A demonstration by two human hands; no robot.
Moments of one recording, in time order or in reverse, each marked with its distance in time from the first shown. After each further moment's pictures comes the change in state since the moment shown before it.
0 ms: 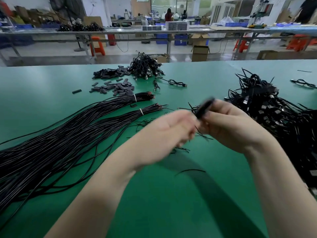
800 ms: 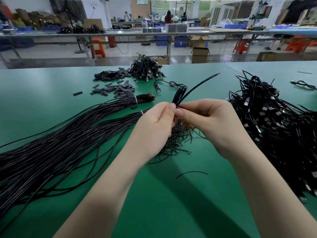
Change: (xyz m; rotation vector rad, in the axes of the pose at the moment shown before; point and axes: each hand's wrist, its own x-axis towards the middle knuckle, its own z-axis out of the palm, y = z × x) left_hand 0.010 -0.018 -0.008 0.128 0.419 -0.062; right_hand 0.013 -0.001 0.045 -0.390 0.385 -0.152
